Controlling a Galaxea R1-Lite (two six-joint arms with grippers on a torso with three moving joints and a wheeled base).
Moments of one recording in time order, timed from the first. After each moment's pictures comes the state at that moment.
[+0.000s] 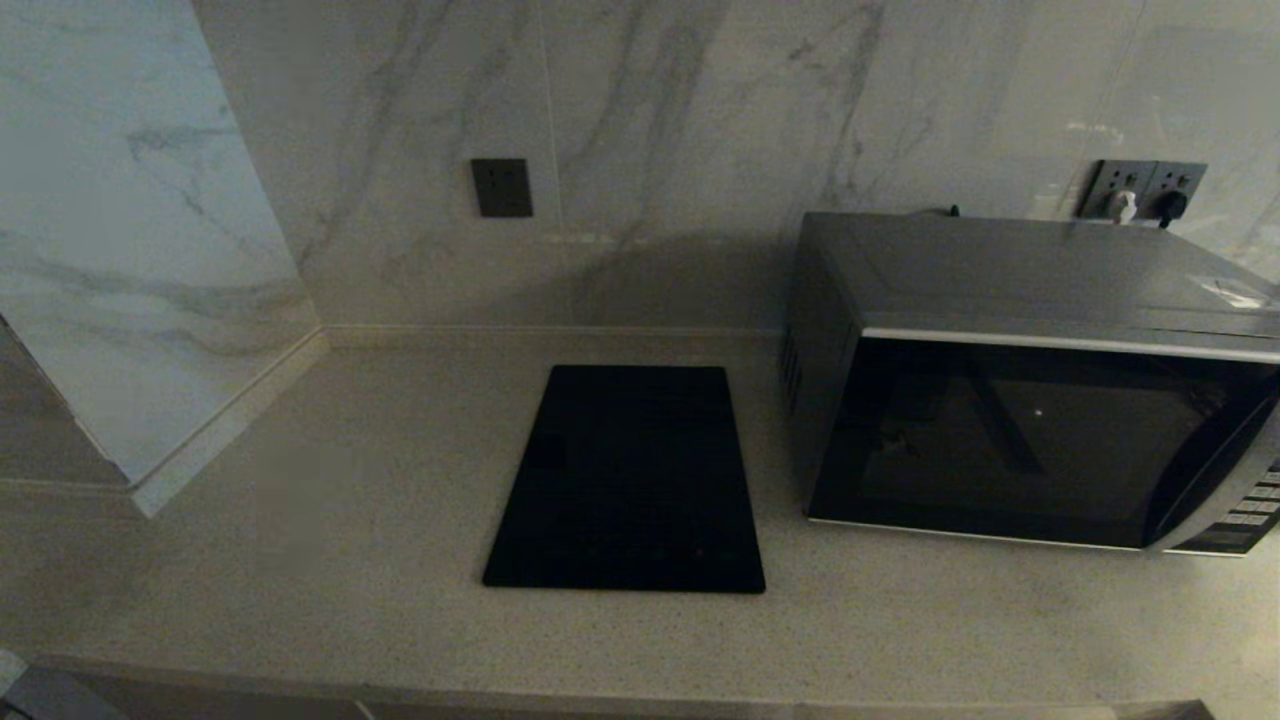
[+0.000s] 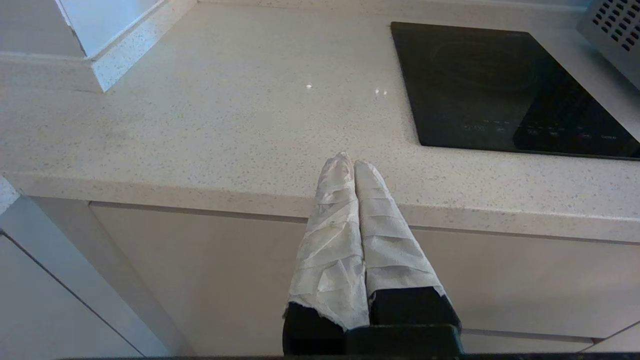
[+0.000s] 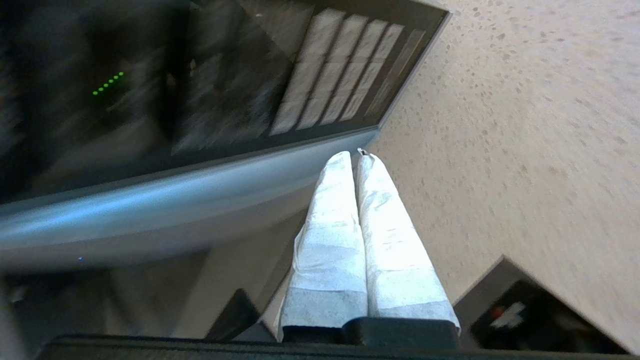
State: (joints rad) left arm 0.00 0.00 0.00 -0.01 0.02 -0.07; right arm -0.89 1.79 -1.18 0.26 0.54 0.67
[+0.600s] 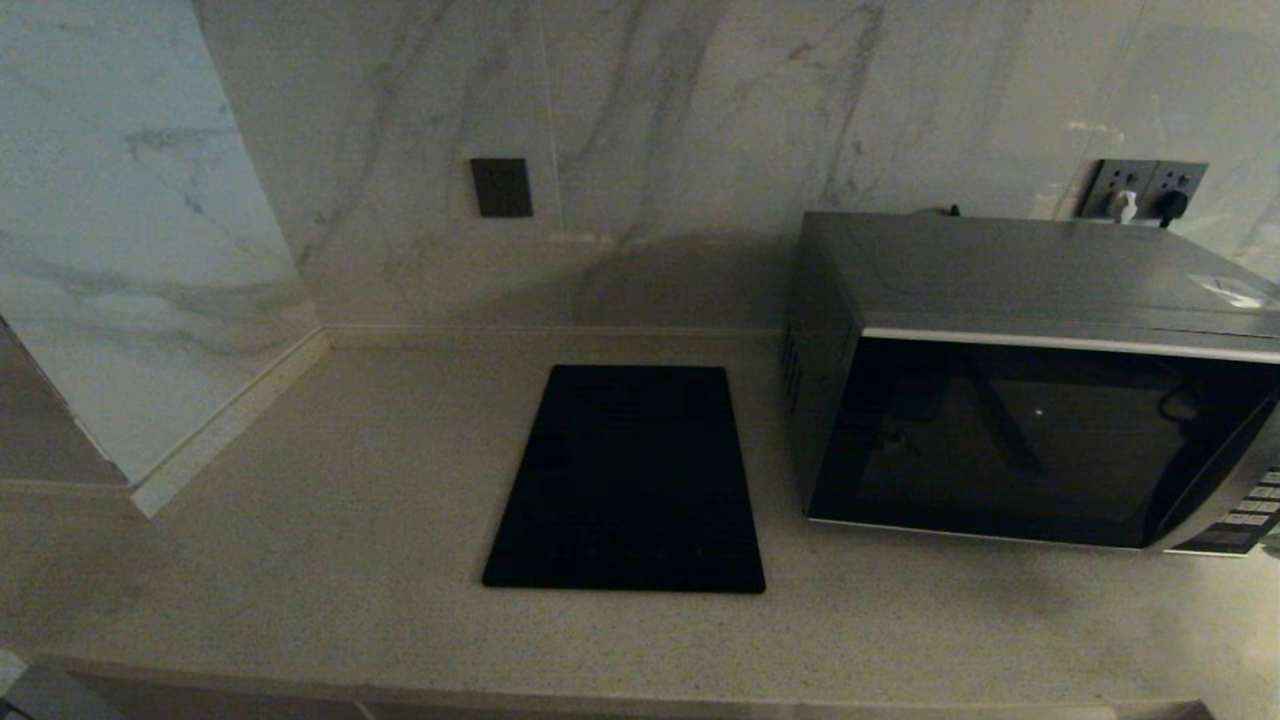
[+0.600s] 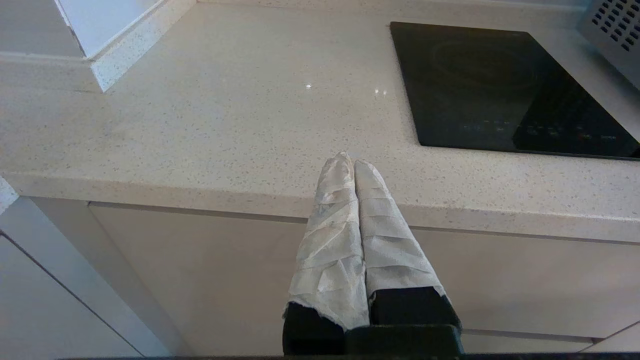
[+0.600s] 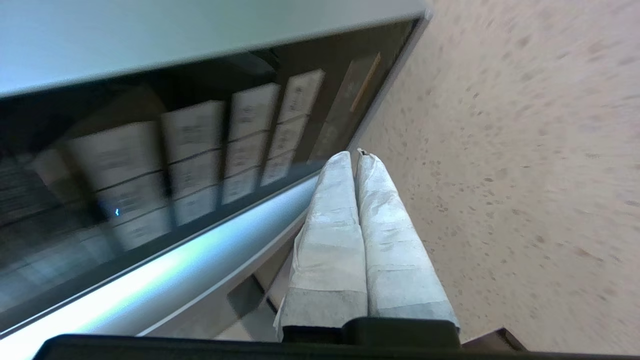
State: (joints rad) left arm 0.00 0.00 0.00 -0.01 0.02 -0.07; right arm -0.91 2.09 -1.22 0.17 0.73 0.63
